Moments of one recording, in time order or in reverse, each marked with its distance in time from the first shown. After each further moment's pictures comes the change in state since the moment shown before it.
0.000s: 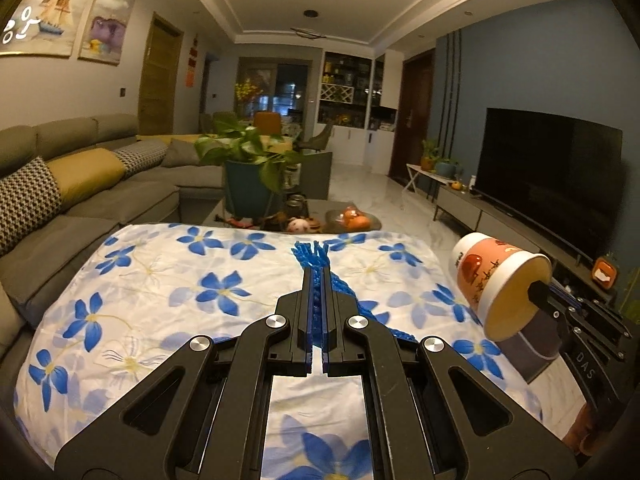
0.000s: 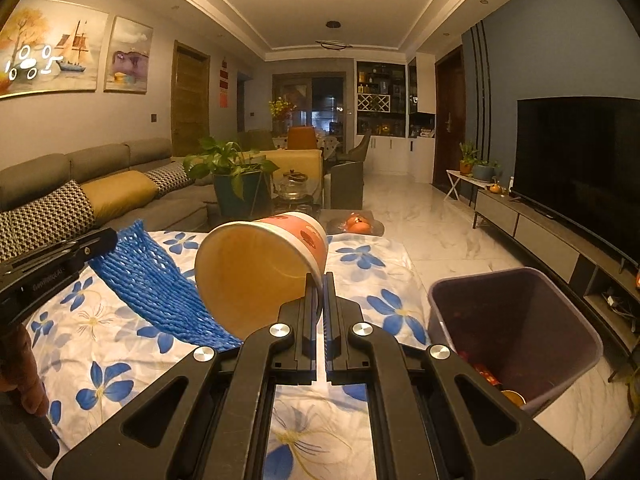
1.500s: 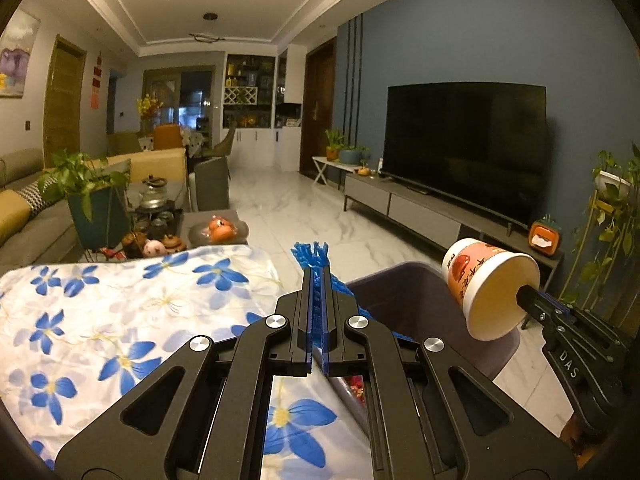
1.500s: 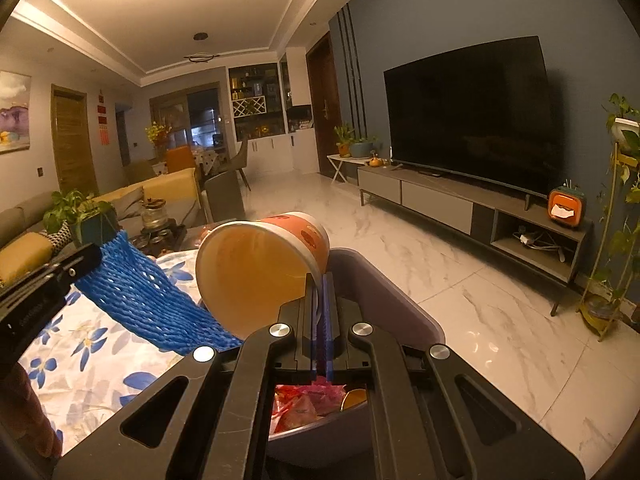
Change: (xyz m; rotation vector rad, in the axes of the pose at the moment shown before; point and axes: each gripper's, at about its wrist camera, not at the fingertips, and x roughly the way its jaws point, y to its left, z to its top) left arm 0.091 -0.225 -0.005 0.149 0.004 -0.292; right arm -0.019 -0.193 -0.023 0.249 -0.010 -0.364
